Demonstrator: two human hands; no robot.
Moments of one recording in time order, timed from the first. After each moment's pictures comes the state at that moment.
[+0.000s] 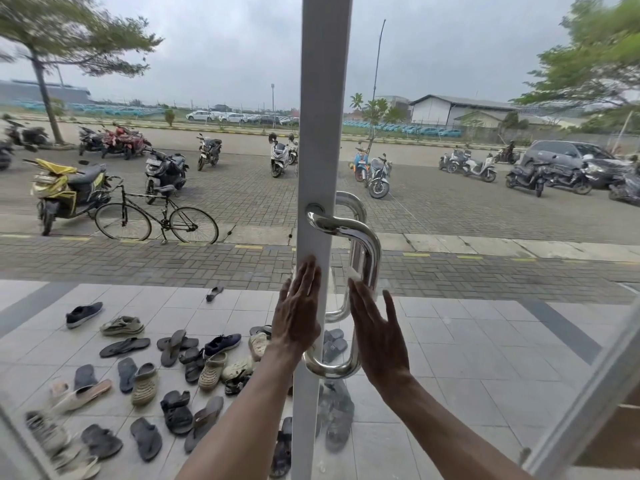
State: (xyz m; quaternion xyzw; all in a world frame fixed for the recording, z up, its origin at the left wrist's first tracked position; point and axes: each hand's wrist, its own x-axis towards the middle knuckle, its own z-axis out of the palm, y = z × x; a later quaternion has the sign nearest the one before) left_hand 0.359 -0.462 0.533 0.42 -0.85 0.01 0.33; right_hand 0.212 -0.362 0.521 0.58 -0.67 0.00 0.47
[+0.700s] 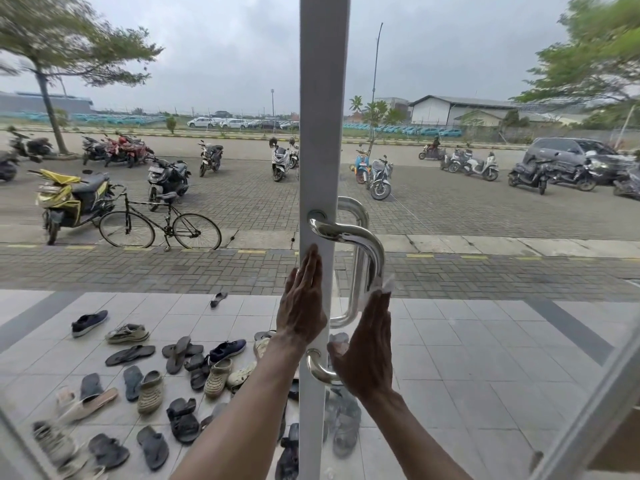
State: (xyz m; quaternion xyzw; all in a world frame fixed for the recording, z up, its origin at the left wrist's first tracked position) left_hand 0.355 -0.469 0.560 0.39 -0.84 0.01 0.37; right_hand 0.252 -0.368 0.516 0.57 -0.69 0.44 0.11
